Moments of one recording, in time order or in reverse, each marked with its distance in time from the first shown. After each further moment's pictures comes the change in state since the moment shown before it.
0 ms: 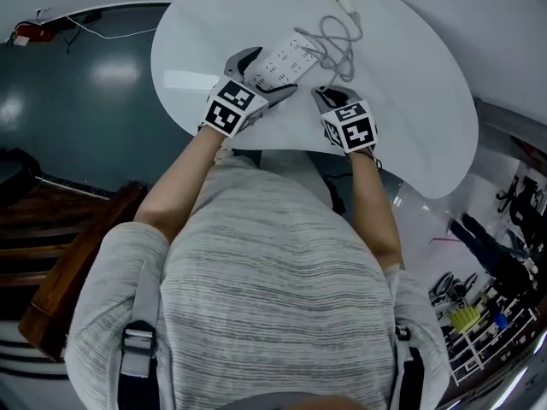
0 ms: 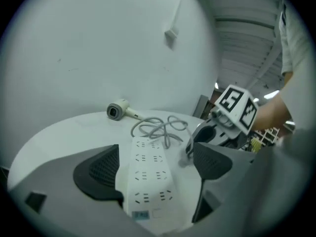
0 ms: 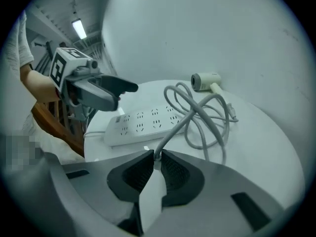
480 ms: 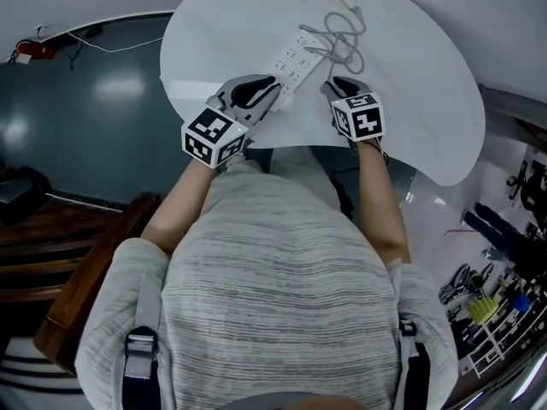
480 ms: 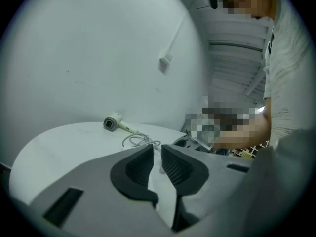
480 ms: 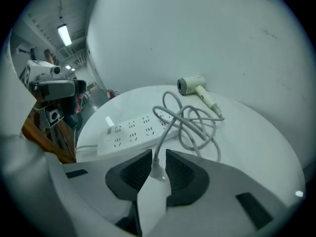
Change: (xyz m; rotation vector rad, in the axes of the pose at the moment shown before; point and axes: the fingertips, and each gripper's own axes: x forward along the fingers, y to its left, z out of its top) left arm -0.085 -0.030 0.020 -0.068 -0.177 -0.118; right arm -0.004 -0.006 0.011 0.132 -0.057 -0.118
